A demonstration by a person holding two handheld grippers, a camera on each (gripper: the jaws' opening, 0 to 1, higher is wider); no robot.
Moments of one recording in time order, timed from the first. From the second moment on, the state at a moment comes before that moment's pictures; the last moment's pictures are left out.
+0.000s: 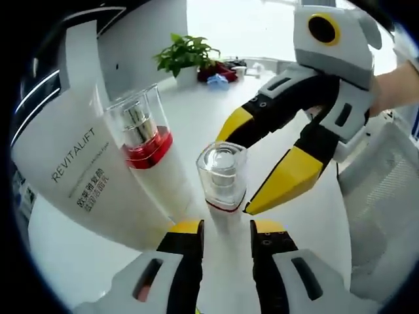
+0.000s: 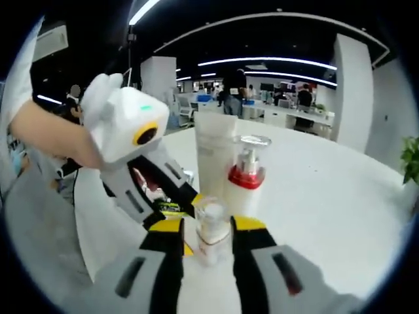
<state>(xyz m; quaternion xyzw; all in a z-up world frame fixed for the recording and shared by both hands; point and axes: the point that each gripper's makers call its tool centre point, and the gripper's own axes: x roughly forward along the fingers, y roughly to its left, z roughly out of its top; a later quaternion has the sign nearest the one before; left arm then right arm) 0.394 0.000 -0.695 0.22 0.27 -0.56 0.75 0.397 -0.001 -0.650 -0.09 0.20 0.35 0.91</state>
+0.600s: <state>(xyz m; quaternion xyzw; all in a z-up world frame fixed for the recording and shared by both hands) 0.400 -0.007 -0.701 0.22 0.26 -0.55 0.76 0.391 -0.007 -0.669 0.01 0.25 0.35 0.90</state>
